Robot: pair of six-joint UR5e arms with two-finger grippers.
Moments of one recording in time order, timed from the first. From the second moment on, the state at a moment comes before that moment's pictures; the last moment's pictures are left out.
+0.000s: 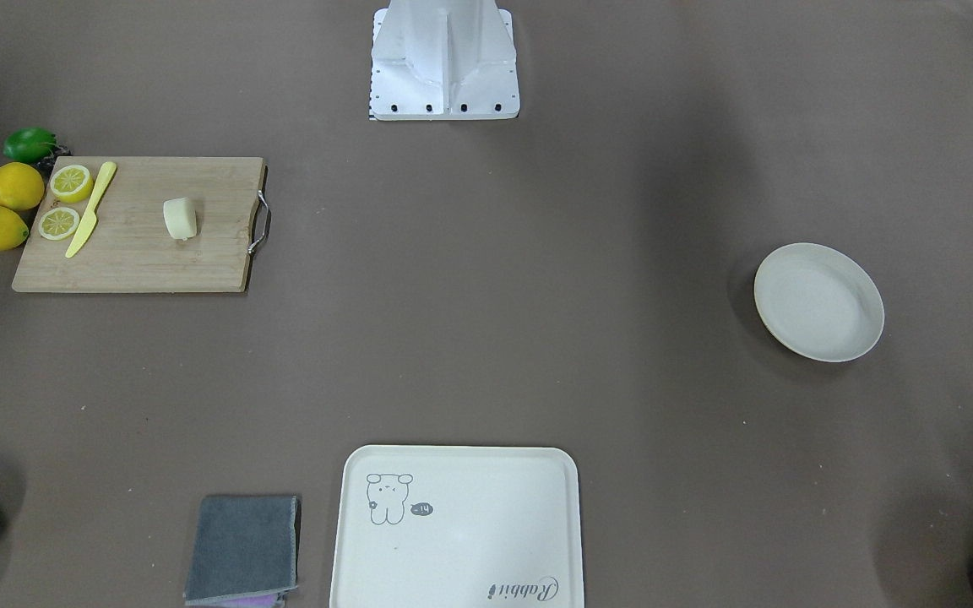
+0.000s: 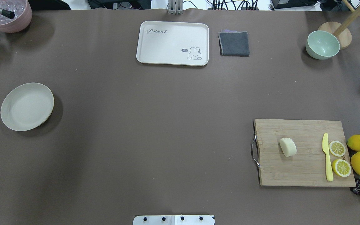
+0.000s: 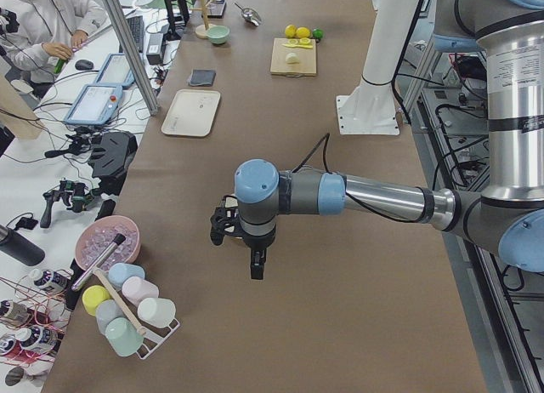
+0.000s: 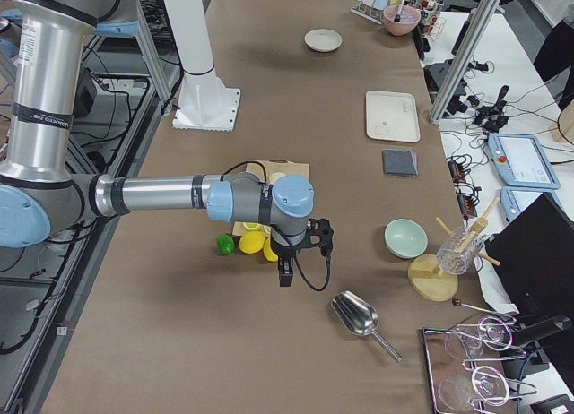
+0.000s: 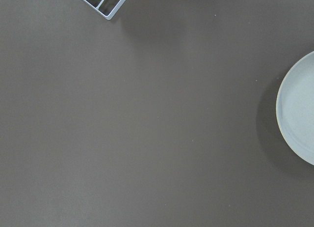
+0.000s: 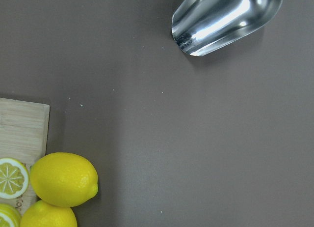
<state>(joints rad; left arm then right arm) -1.61 -1.42 -1.88 -1.41 -2.31 0.04 1.52 -1.80 1.87 -1.68 2.30 -0.09</state>
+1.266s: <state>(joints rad) -1.61 -1.43 -1.89 -1.42 -2.31 0.04 1.52 -1.79 1.89 -1.68 2.30 -0.08</state>
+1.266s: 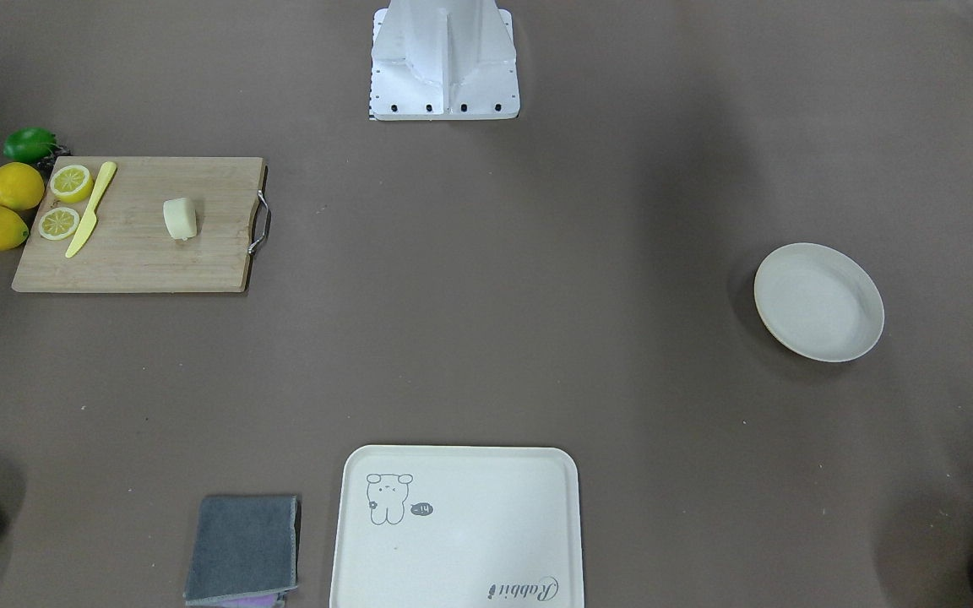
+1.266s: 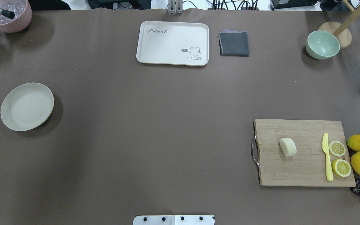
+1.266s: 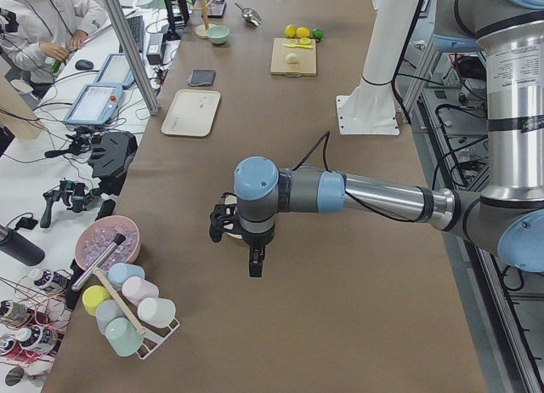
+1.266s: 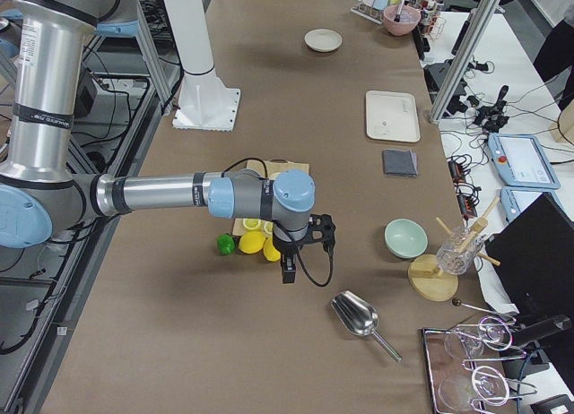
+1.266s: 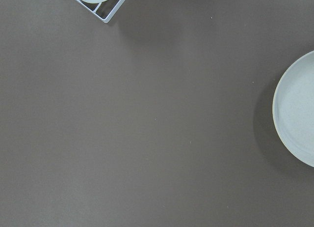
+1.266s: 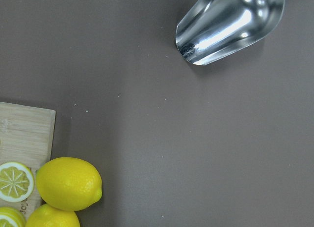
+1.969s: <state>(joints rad) -1.62 -1.49 -1.91 -1.43 -2.31 0.04 1.56 -1.74 1.97 -1.67 2.29 -0.08</state>
